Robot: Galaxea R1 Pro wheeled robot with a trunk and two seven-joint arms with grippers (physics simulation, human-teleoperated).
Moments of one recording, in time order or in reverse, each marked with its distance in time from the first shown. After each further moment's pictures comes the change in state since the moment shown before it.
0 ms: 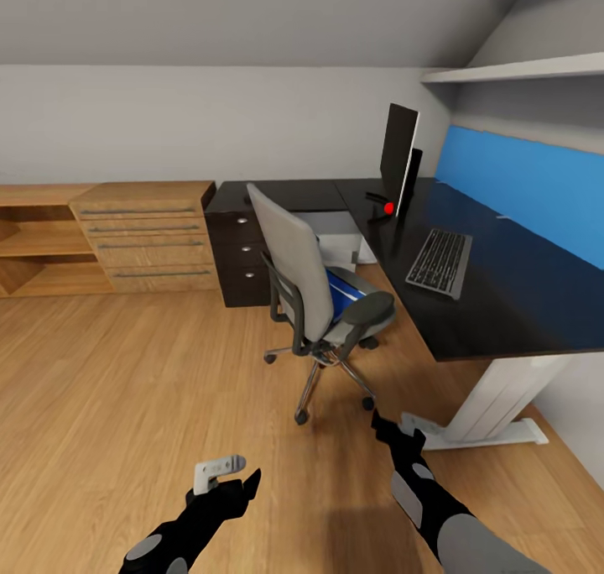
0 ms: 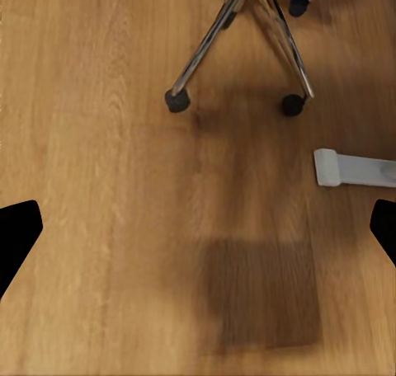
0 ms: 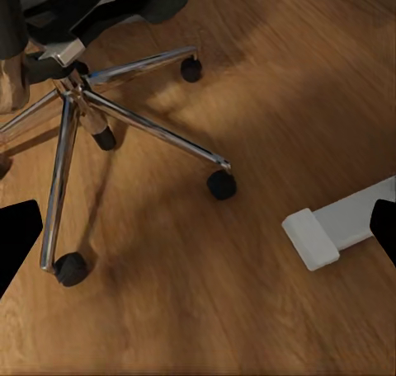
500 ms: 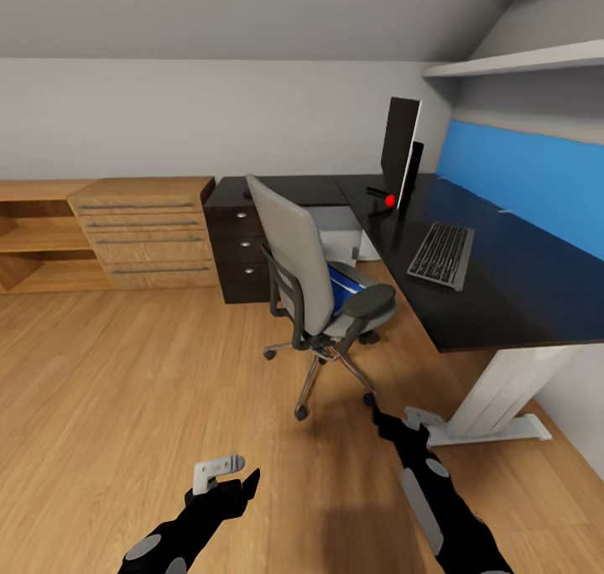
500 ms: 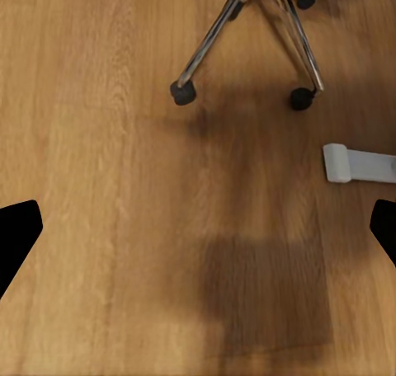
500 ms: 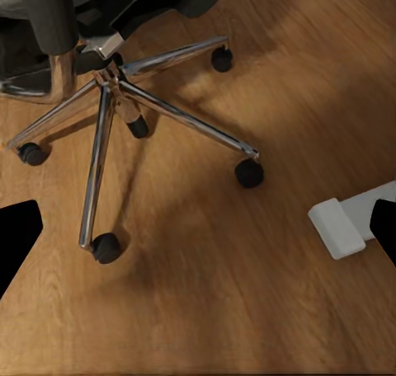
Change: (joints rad) left arm 0.000 0.001 0.003 0.000 0.000 0.000 0.001; right arm 0.233 -0.003 0.000 -0.593 0.004 0.384 0.001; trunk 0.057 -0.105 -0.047
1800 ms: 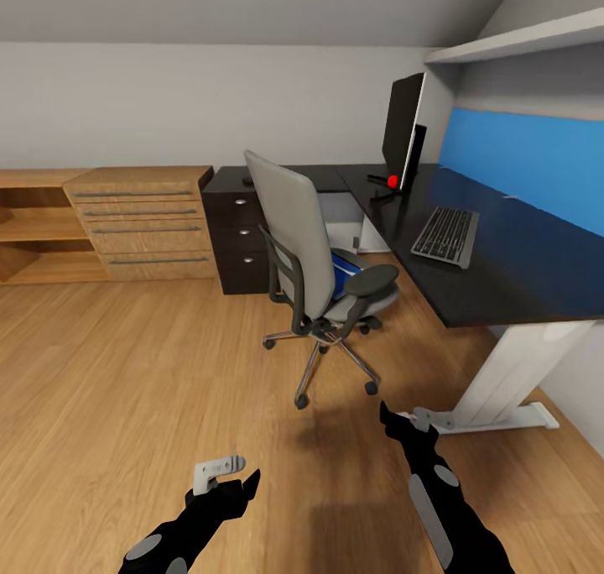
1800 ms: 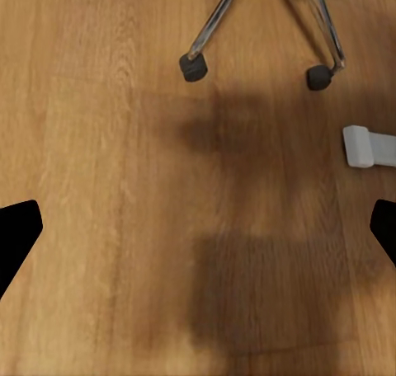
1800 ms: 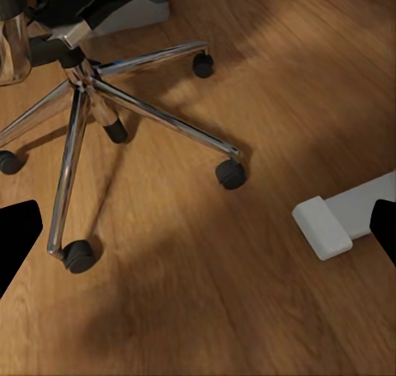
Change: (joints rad) left arm 0.000 0.000 -0.001 0.000 0.000 0.004 0.000; right arm 0.055 -0.009 -0.006 -0.101 0.000 -0.025 -0.024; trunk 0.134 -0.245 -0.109
